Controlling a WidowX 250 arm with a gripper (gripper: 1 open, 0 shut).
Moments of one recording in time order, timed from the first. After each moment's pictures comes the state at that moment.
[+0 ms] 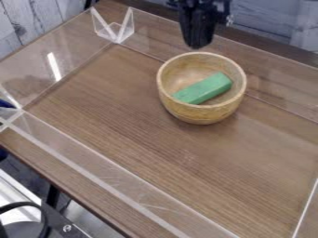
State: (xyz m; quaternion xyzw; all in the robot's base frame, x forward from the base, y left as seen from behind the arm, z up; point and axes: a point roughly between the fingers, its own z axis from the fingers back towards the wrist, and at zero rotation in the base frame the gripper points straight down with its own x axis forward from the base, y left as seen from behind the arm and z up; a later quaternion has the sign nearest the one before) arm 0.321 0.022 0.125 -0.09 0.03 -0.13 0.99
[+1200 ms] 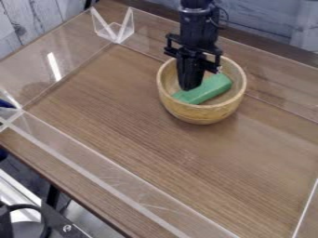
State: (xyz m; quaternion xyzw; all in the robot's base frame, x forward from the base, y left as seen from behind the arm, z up) arm 0.319 0.028 0.058 -0.08 0.09 -0.13 0.98
